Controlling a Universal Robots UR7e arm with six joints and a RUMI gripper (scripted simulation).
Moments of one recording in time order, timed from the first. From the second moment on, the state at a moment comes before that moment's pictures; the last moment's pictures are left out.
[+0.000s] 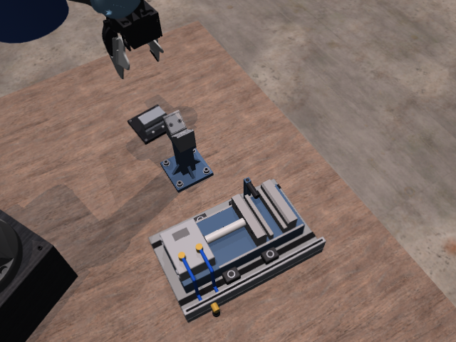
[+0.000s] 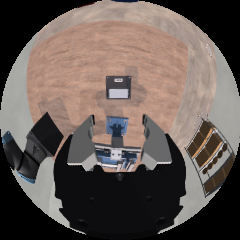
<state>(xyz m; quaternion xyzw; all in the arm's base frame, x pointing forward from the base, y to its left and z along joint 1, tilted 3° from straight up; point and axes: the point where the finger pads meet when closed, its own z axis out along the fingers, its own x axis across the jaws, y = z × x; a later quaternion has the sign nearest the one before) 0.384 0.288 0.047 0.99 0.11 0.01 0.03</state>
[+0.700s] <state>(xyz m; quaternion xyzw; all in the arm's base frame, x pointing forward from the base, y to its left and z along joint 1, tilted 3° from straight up) 0.385 0.285 0.002 0.99 0.11 0.01 0.03</state>
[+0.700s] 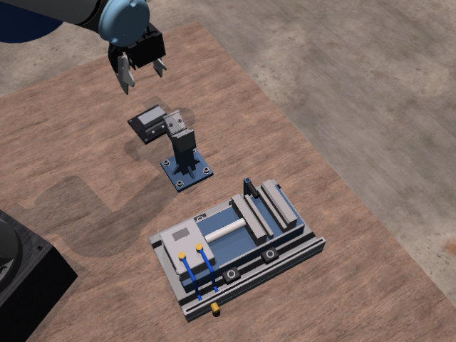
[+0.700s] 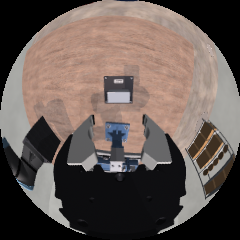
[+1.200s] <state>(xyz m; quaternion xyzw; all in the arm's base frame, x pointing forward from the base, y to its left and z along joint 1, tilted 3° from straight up) 0.386 0.284 -0.034 0.99 0.11 0.01 0.03</state>
